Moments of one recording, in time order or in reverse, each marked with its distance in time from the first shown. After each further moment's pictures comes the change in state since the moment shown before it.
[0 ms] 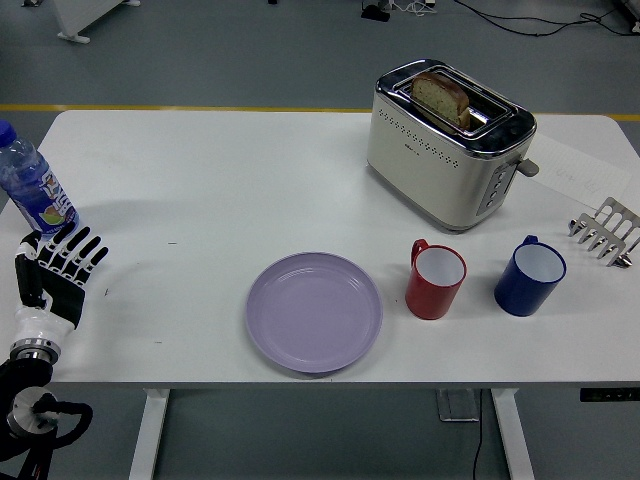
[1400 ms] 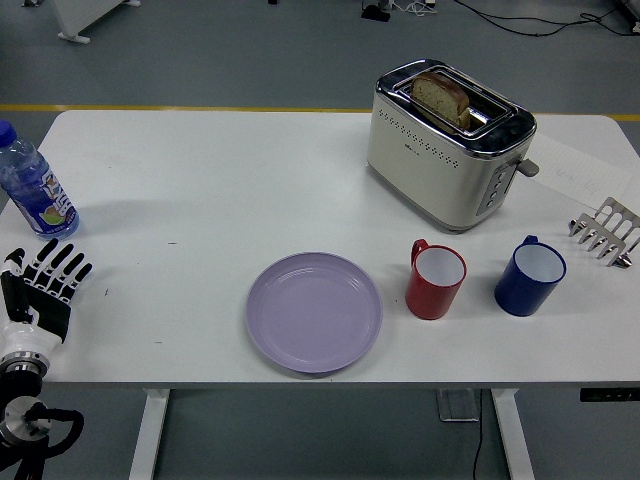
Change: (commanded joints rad) left arm 0.001 0.000 -0.040 0.066 0.017 0.012 -0.005; right arm 0.015 -0.001 -0.024 -0.001 0.044 0.000 0.015
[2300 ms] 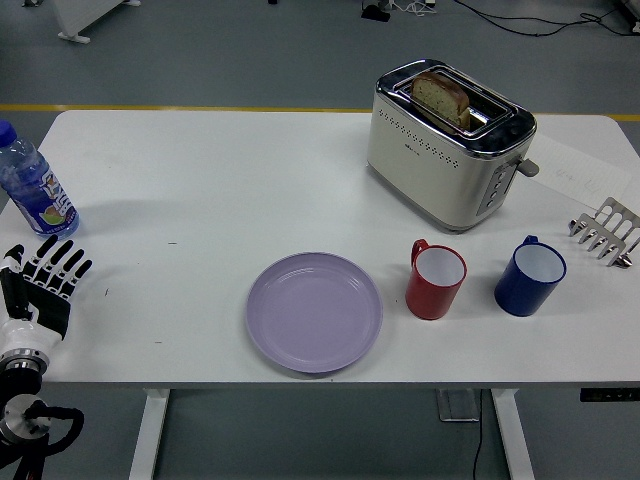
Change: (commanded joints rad) left arm 0.000 0.000 0.006 -0.030 -0.001 -0.001 0.001; right arm 0.001 -0.001 -0.001 0.000 0.003 0.000 0.001
